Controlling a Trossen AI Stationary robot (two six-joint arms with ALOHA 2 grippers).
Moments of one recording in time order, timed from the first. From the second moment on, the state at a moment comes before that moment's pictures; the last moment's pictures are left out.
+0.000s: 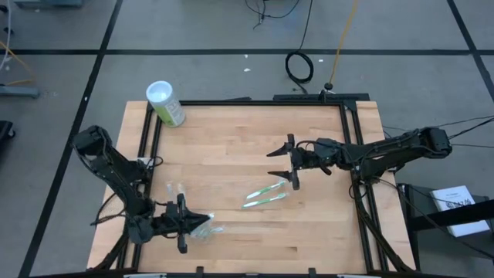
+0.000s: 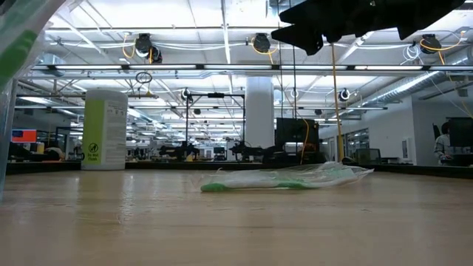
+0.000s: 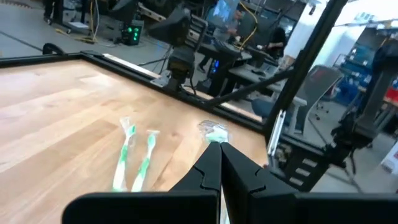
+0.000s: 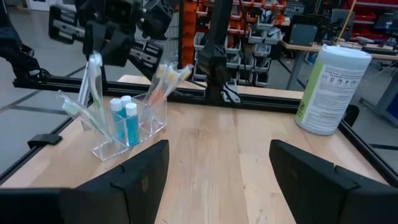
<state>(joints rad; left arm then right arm) -0.98 1.45 0.60 0.73 -1.13 -0.50 0.03 1.19 0.61 0.46 -0.03 -0.07</state>
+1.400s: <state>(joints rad) -1.01 1.50 0.61 0.76 -1.07 -0.27 0.03 1.19 0.61 0.41 -0.03 -0.04</state>
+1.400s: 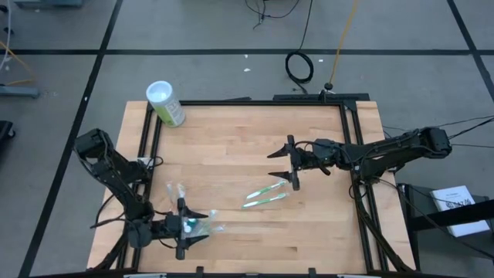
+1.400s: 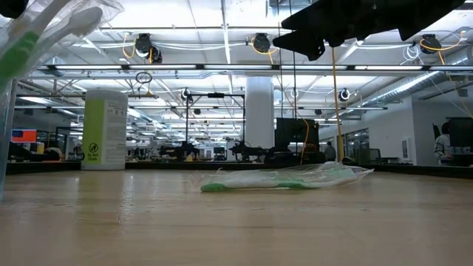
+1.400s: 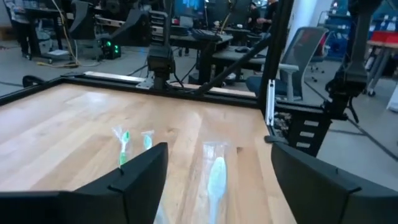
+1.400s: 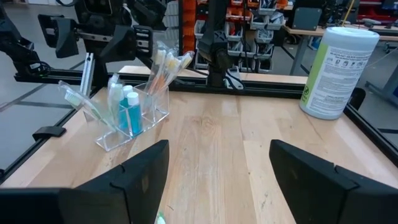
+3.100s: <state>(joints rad) -0.21 1.76 0.82 0.48 -0.07 -0.35 0.10 1.35 0.43 0.08 0.02 0.35</state>
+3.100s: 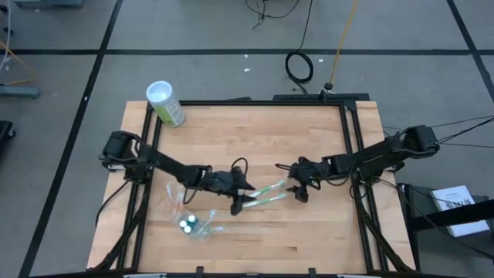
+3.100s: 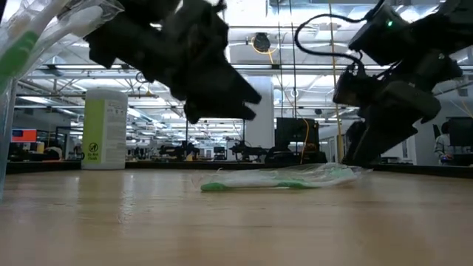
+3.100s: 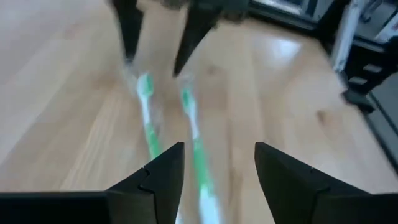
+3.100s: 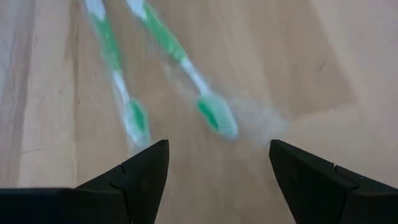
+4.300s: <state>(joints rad) -0.19 1.84 0.89 0.43 -0.13 -0.29 0.09 1.39 0.44 0.52 -0.21 0.19</state>
